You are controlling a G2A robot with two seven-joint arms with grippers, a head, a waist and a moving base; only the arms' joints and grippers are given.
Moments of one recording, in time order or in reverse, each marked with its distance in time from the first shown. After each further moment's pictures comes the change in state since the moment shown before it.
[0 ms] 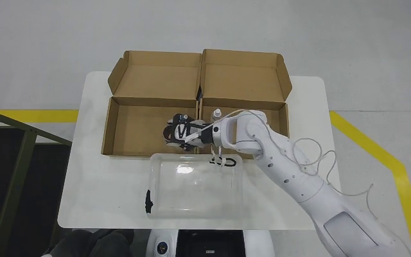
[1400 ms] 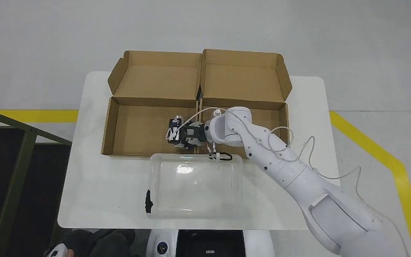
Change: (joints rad) left arm 0.000 0.000 0.000 0.000 0.000 0.000 0.000; right arm 0.127 -0.101 -0.142 0.318 -0.112 -0.041 -0.020
